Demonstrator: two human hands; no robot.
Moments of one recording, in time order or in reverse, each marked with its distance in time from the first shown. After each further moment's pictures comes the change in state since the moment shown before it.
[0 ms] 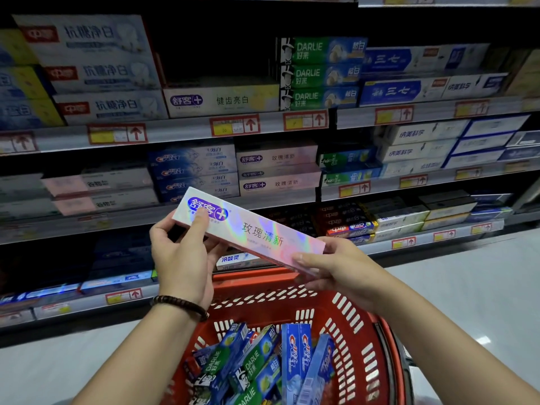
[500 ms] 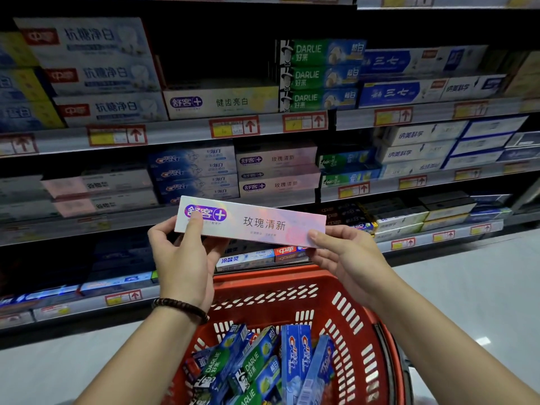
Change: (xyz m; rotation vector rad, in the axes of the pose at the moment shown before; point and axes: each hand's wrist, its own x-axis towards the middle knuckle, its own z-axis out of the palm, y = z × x) left_hand 0.002 -0.003 -0.001 0.027 0.027 0.011; right_hand -0.004 -0.013 0.004 0.357 0.231 -0.138
